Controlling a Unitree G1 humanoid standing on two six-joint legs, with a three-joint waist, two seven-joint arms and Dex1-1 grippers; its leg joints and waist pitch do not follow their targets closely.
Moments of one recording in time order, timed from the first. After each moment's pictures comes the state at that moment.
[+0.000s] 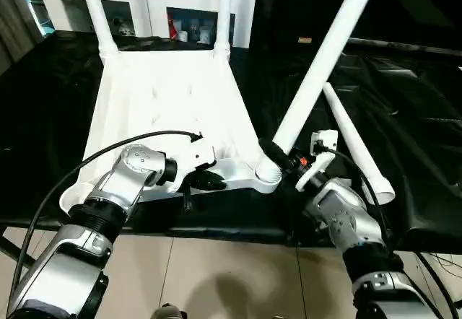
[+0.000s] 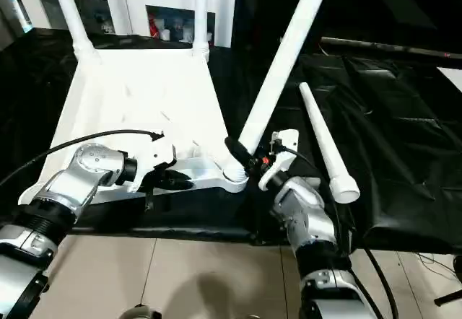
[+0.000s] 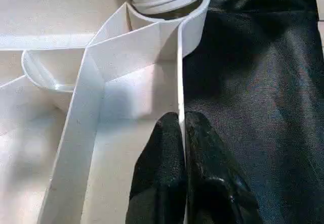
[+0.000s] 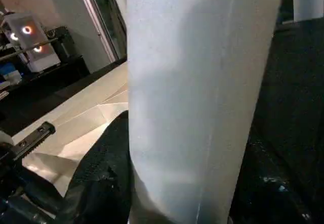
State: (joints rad) left arm -0.69 0.39 -0.32 0.70 0.05 0.03 -1.16; right arm -0.46 -0.08 -0.11 0.68 0.40 -0.03 0.76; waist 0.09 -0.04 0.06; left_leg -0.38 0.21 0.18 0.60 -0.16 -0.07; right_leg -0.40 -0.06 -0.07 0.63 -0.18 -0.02
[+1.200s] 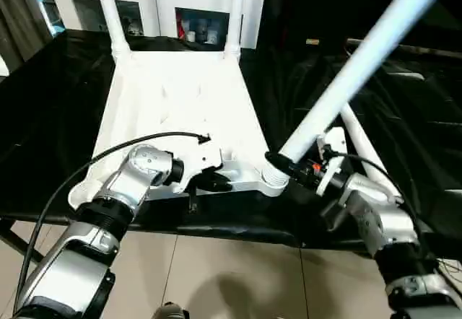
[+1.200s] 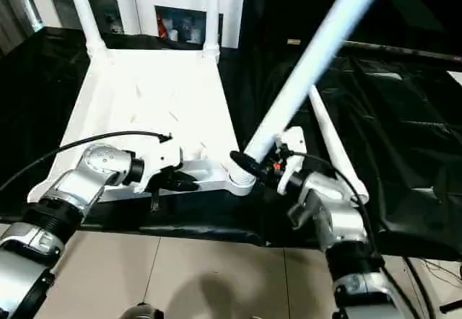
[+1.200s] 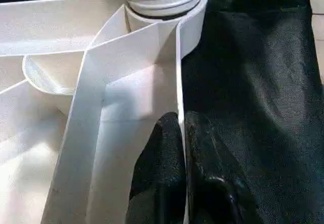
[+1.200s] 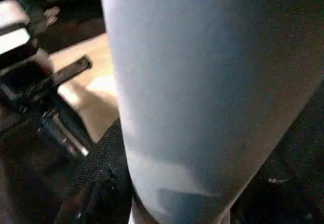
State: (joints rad) left arm -0.71 0.36 -0.34 0.74 0.07 -0.04 -1.17; right arm -0.48 -0.31 0.05 0.55 0.33 0.10 0.93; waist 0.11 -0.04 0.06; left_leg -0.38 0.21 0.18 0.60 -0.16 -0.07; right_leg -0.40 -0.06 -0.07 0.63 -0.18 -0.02
